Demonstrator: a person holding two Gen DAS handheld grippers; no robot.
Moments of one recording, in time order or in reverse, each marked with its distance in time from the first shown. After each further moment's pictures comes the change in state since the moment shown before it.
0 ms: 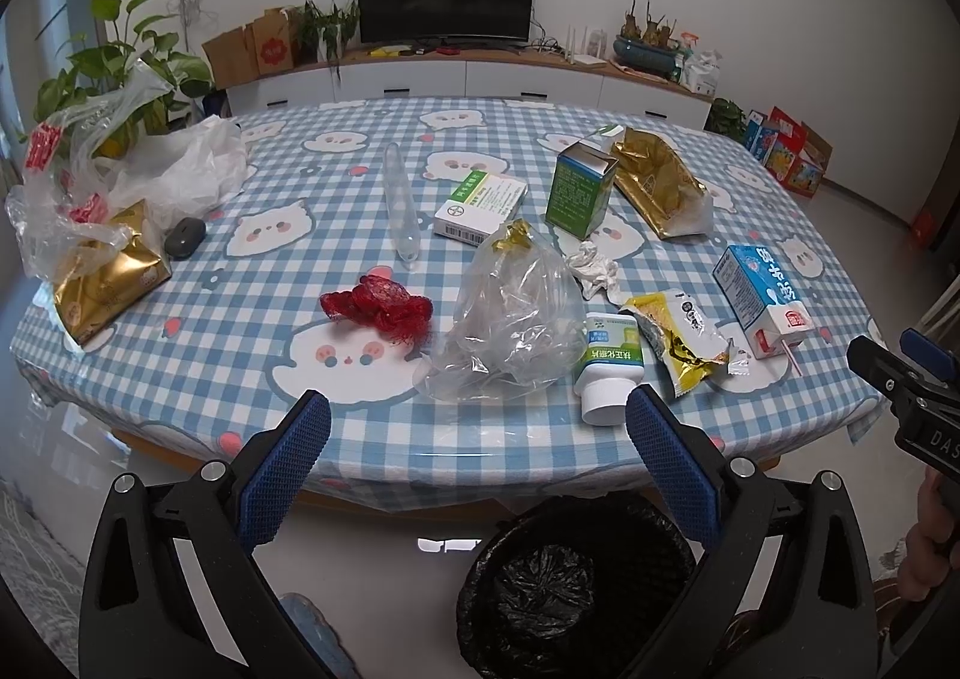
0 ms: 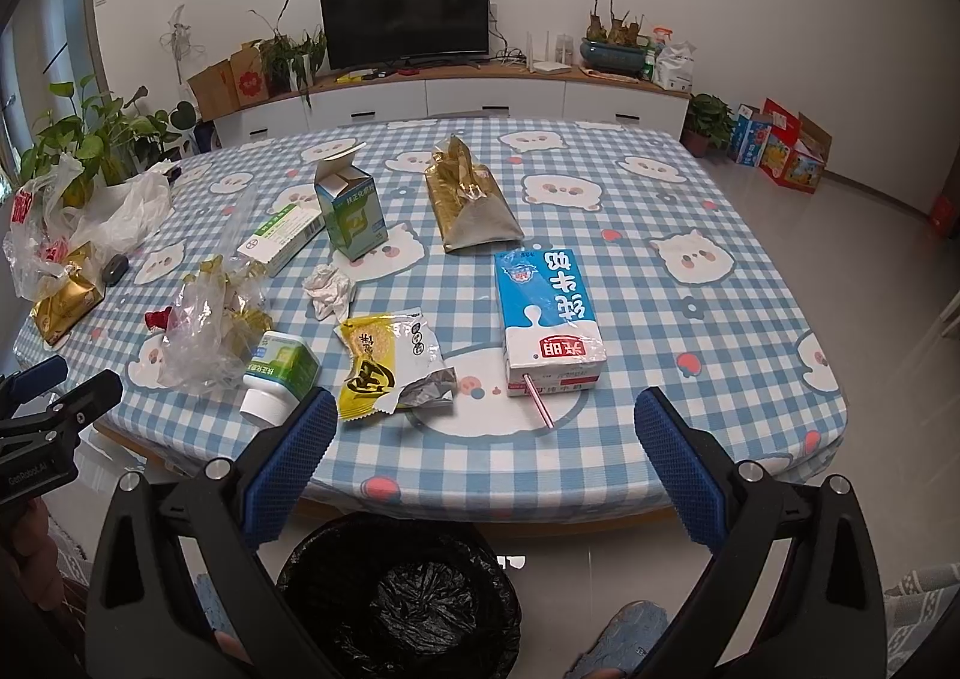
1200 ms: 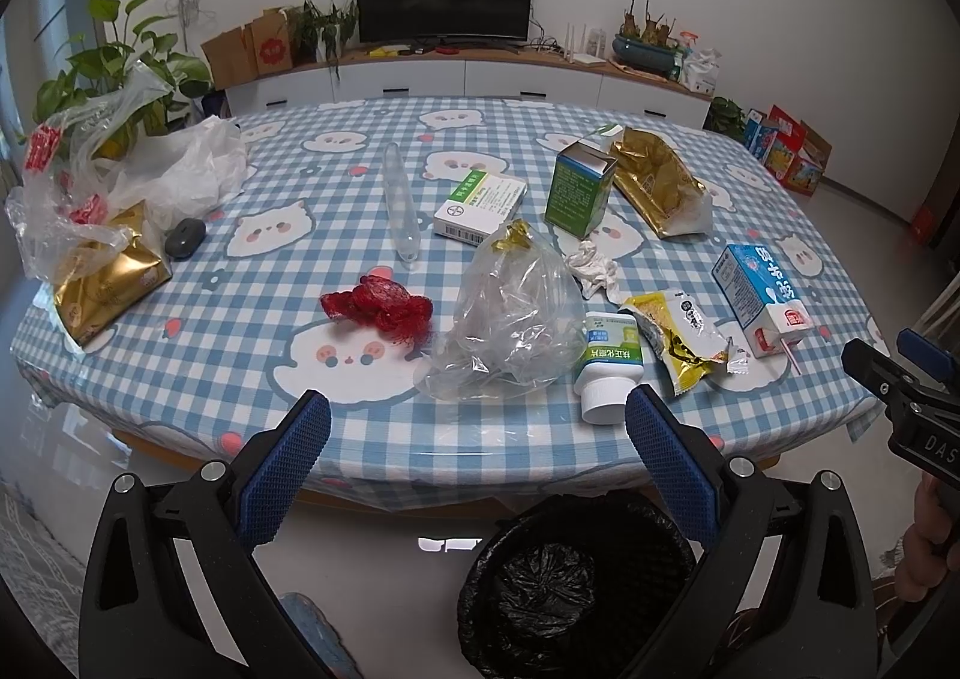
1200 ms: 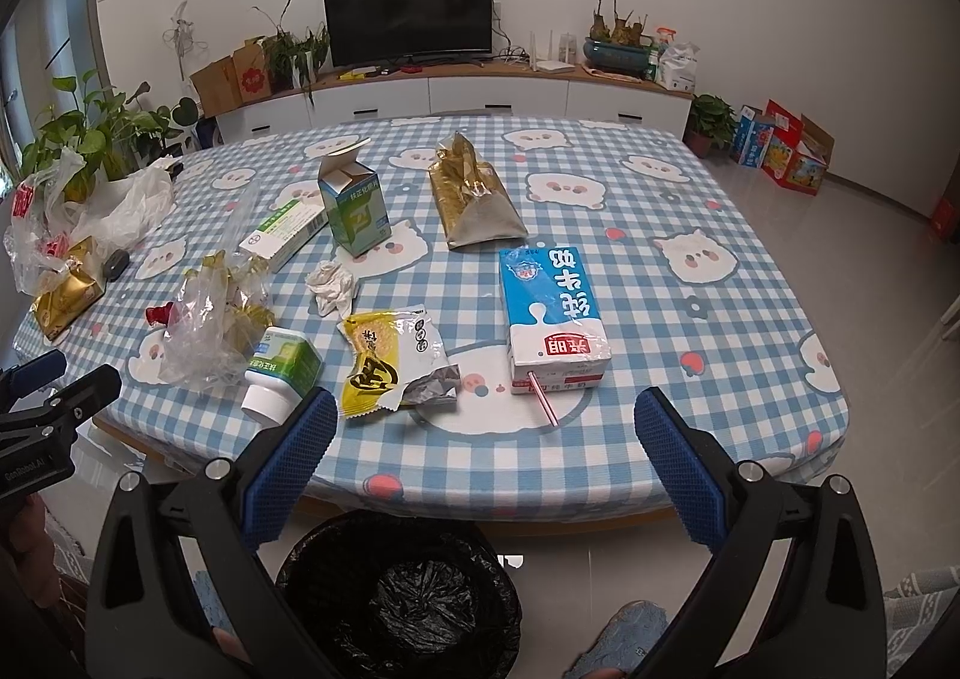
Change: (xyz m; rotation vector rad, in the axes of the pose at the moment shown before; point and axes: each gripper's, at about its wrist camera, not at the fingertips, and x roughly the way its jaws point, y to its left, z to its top) left arm -0.001 0.000 -0.001 -0.002 0.003 0.000; right arm 0.001 0.002 0.000 -0.003 0.001 -0.001
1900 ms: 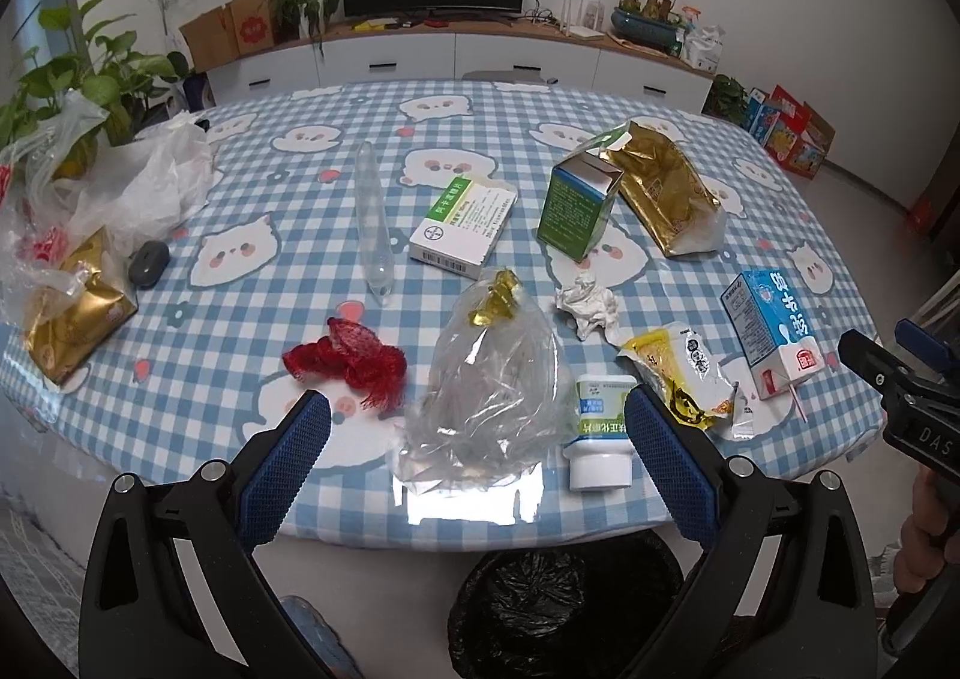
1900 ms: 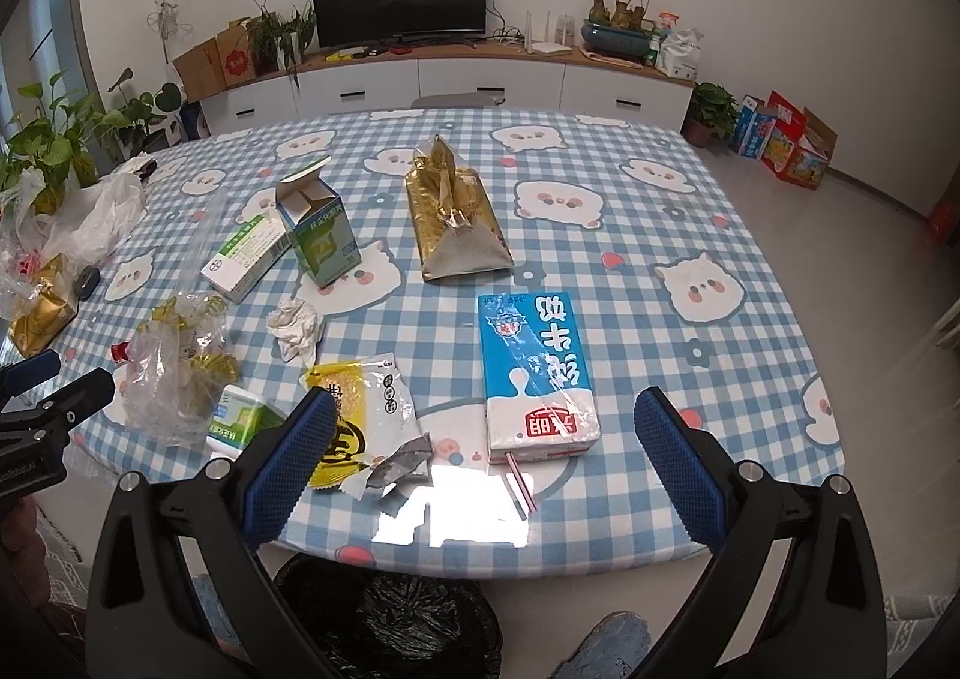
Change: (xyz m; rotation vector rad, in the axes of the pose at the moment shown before) left arm 0.045 -0.011 0.060 0.020 0.103 -0.017; right arm 0.047 -0.010 0.052 -0.016 0.072 -0.021
